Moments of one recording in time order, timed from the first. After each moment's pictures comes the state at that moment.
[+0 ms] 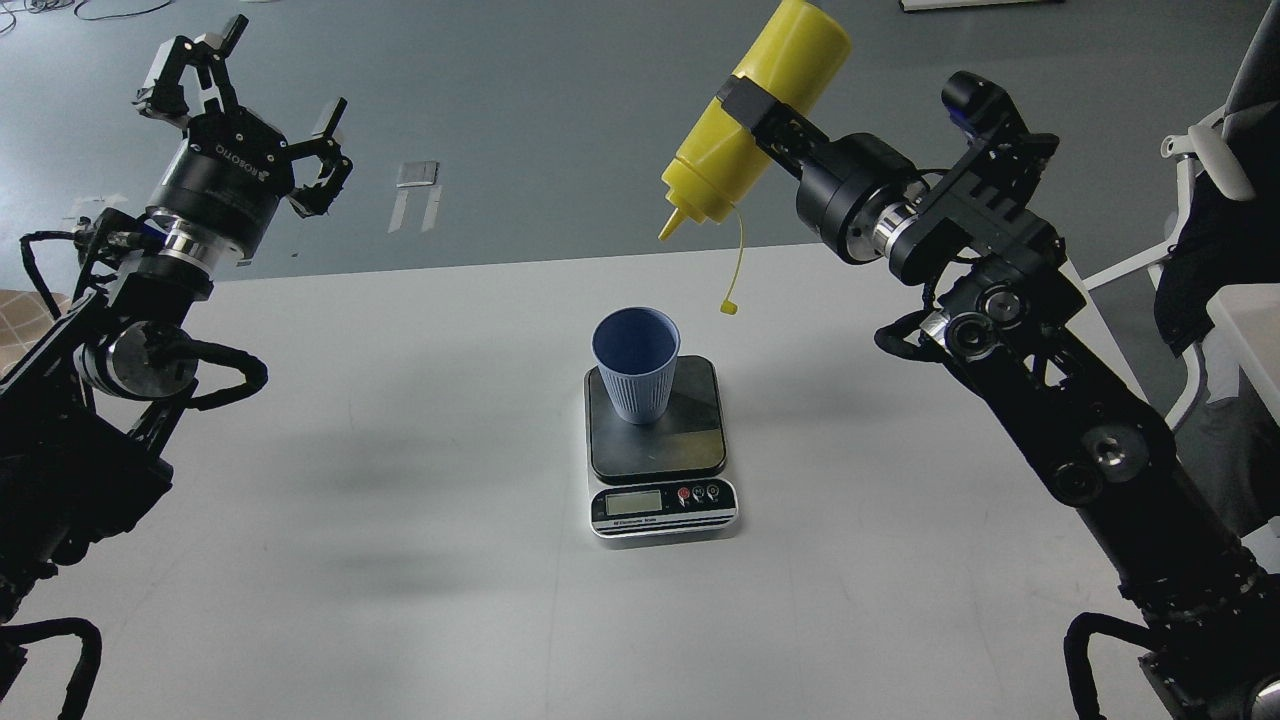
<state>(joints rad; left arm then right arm) -0.72 0.45 -0.98 -0.81 0.20 -0.49 -0.33 0.61 0.00 1.22 1.43 -1.60 0.20 -0.34</state>
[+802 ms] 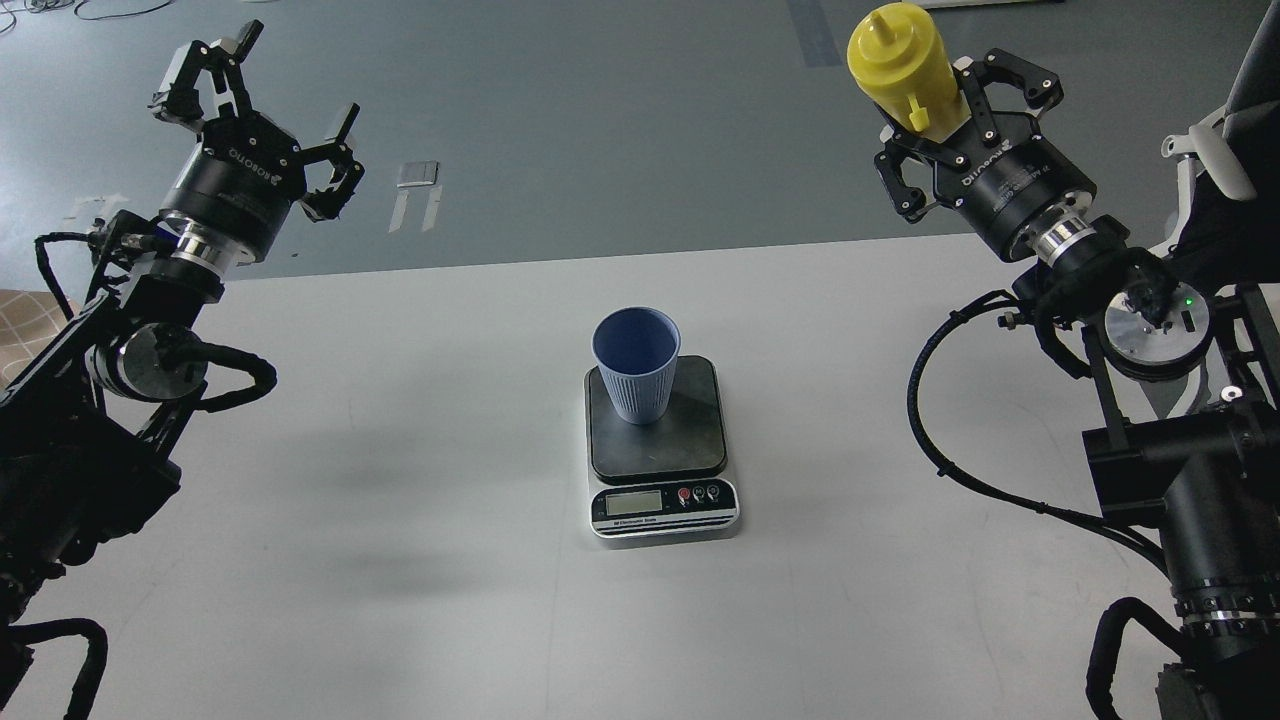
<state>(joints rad) -0.72 0.44 -0.97 -0.81 0.20 -0.49 -0.33 0.51 0.00 1.65 1.18 -0.28 0.19 -0.41</state>
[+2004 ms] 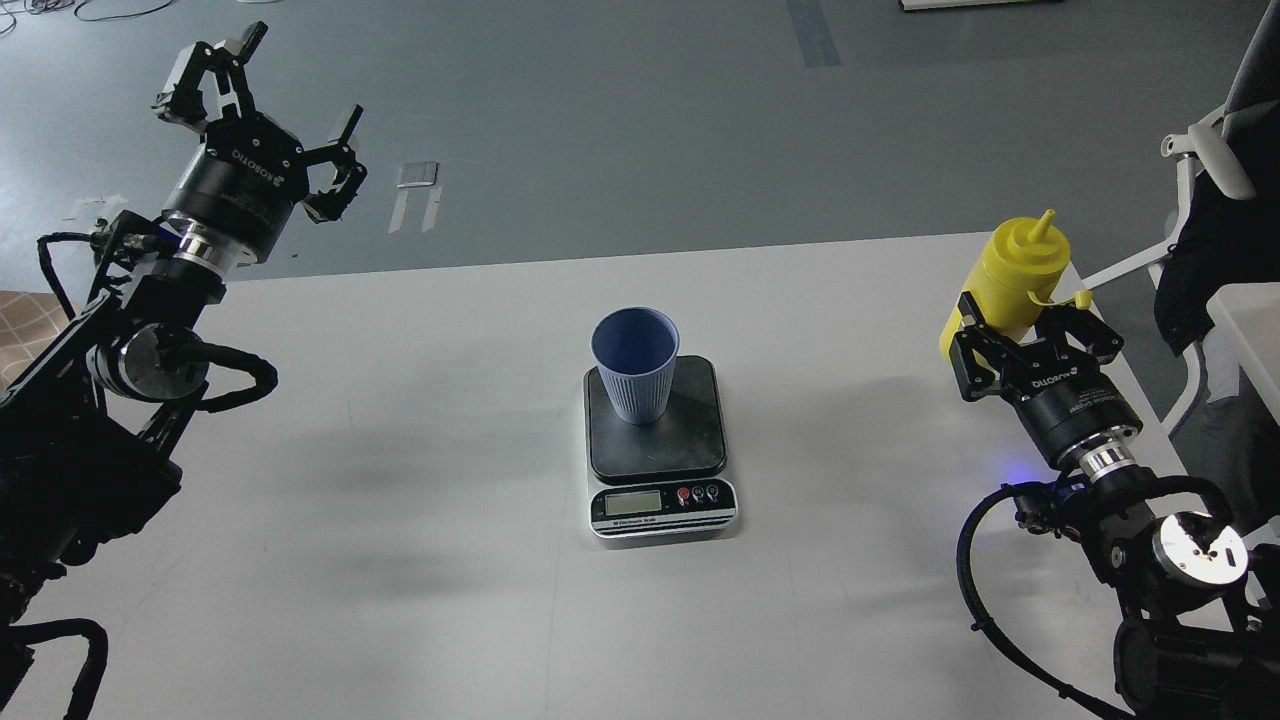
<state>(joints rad) -0.72 0.44 -0.97 -0.81 0.20 -0.49 -0.33 0.12 0.00 1.70 1.08 0.20 0.31 -0.40</state>
